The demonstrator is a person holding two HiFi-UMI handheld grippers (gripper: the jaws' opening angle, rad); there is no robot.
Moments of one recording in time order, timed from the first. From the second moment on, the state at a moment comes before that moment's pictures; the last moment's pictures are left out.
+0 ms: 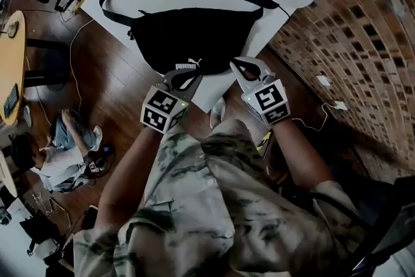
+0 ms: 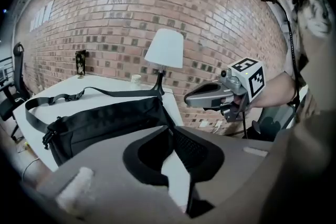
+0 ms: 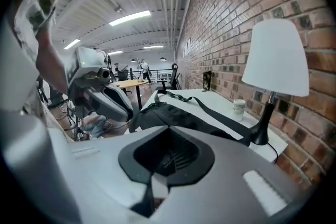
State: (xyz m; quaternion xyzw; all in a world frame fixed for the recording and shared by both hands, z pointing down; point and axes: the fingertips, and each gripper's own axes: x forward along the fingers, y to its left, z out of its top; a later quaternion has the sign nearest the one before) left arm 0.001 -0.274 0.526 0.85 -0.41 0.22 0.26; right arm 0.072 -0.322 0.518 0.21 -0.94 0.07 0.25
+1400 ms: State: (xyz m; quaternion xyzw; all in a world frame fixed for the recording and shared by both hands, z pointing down) left arm 0.008 -0.371 0.629 0.79 -0.38 0.47 0.14; right arm 0.051 -0.403 0.646 0.19 -0.91 0.14 0.35
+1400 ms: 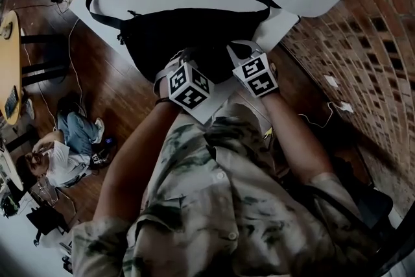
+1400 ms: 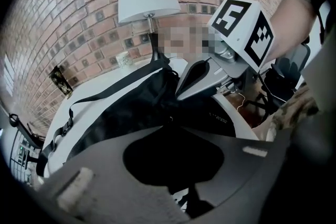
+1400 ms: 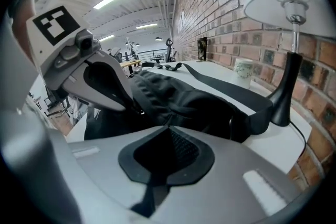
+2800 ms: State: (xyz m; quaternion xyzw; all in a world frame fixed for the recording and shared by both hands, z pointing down) left arm -0.152 -0.333 0.625 0.79 -0.43 0.38 0.21; right arm 0.061 -0.413 0.658 0.30 -0.84 0.15 0.42
